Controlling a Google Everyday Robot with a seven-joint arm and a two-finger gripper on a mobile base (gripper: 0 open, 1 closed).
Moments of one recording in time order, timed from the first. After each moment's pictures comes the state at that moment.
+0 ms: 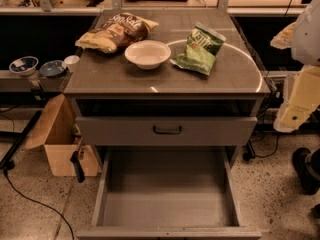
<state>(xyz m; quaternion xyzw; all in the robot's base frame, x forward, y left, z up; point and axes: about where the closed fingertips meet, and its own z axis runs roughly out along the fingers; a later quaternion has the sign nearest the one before) 0.438 -0.217 0.977 -0.60 0.78 -0.03 0.16</state>
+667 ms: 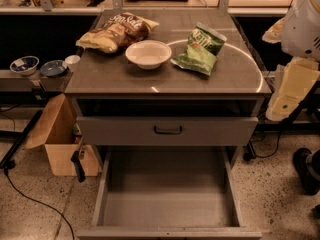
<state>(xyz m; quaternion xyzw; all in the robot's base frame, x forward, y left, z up) 0.464 -0.215 0.973 -0.61 0.77 -0.04 0.17</state>
